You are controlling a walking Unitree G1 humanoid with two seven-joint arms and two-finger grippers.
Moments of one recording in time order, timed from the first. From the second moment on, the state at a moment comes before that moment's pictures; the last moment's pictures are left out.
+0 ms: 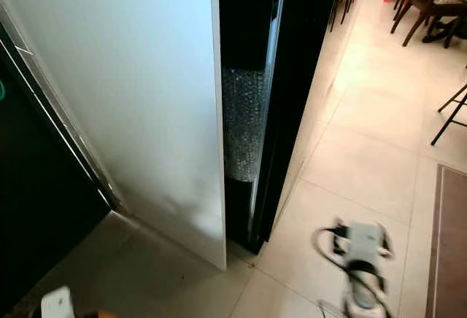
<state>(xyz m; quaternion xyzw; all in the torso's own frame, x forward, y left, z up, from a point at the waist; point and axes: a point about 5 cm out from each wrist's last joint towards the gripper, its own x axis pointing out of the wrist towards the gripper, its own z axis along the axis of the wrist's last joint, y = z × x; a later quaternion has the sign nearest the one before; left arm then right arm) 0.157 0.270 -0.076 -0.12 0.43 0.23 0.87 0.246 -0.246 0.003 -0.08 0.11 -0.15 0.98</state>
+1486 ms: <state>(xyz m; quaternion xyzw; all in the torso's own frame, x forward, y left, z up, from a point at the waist) 0.153 0.261 -0.081 -0.14 0.43 0.24 0.86 0.288 -0.145 0.115 0.00 -0.02 -0.06 1.00</state>
